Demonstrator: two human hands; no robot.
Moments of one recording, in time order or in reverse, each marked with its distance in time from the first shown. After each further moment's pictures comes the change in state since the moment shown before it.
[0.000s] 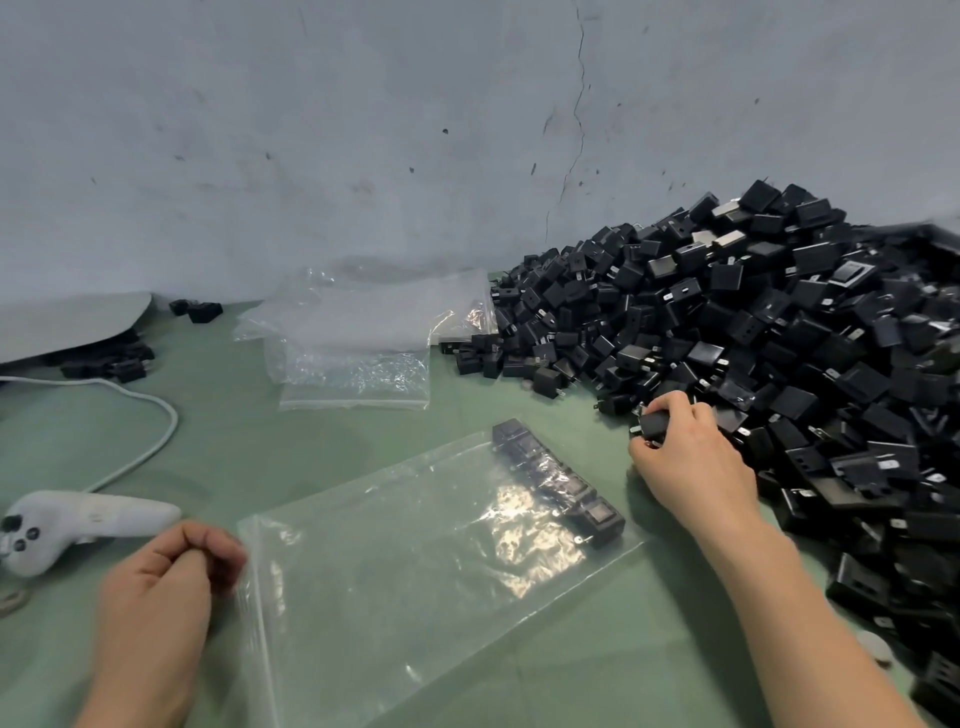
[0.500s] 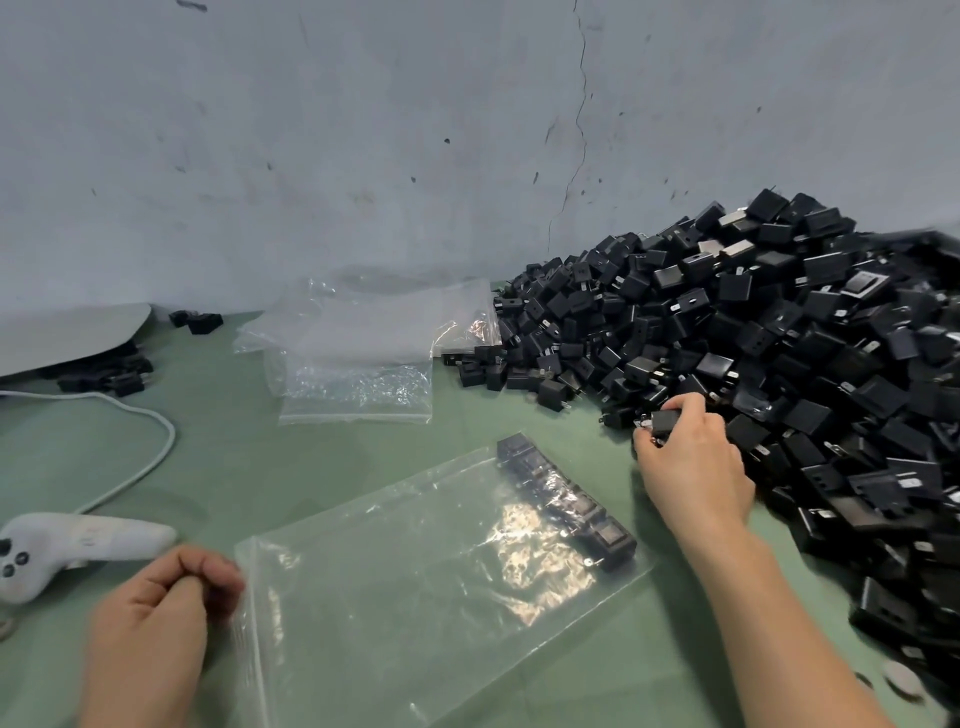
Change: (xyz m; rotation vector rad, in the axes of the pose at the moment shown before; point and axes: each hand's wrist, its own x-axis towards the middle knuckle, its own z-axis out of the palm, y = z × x) left_hand 0.009 -0.012 -0.003 -0.021 0.017 -0.025; right_hand 0.009 -0.015 0.012 0.090 0.133 0.120
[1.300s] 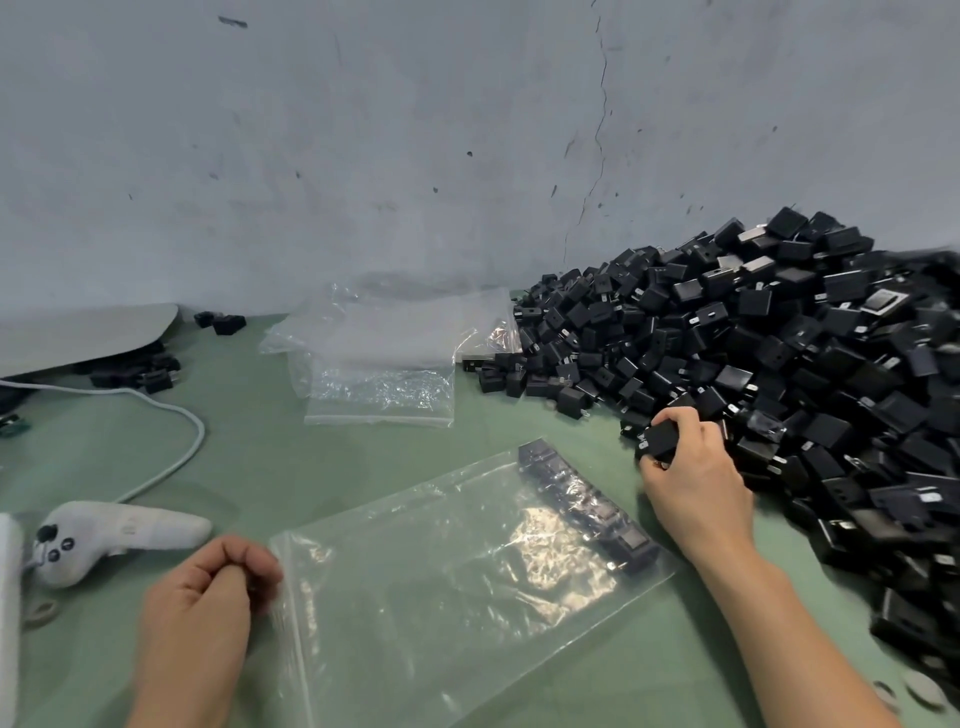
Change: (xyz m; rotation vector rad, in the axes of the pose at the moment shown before) left_hand -0.021 0.033 0.009 0.005 -0.015 0.043; right_hand -0.011 0.001 0.010 0.068 -0.008 -0.195
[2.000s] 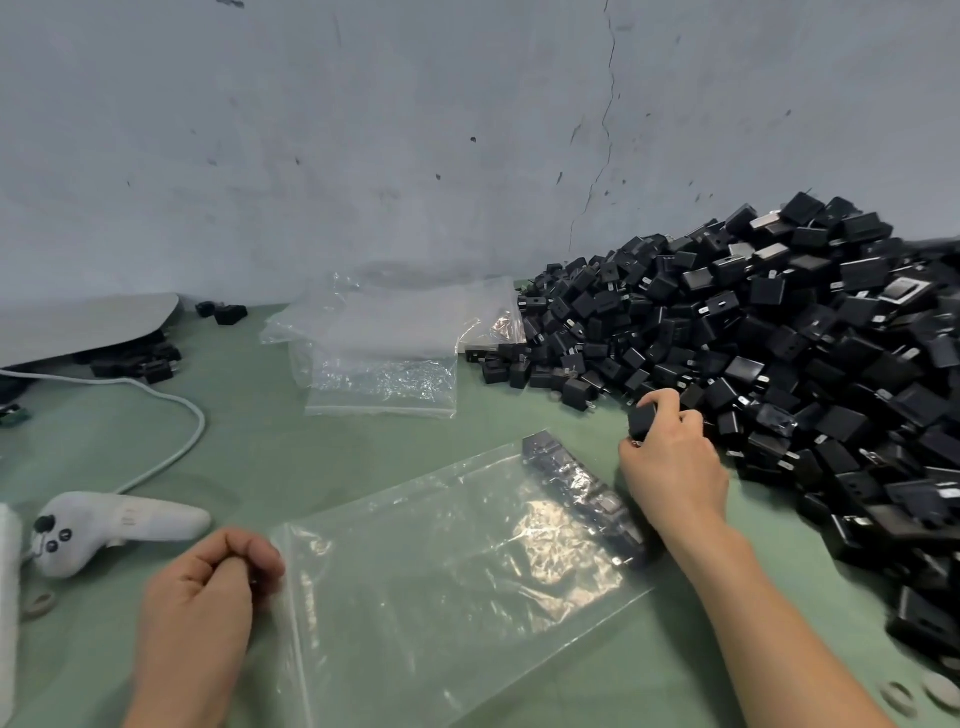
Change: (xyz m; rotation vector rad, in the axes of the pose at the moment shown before) left_hand -0.006 0.005 0.002 0.076 -0.001 -0.009; right_hand 0.008 -0.023 0.016 -0.065 -0.026 0.050
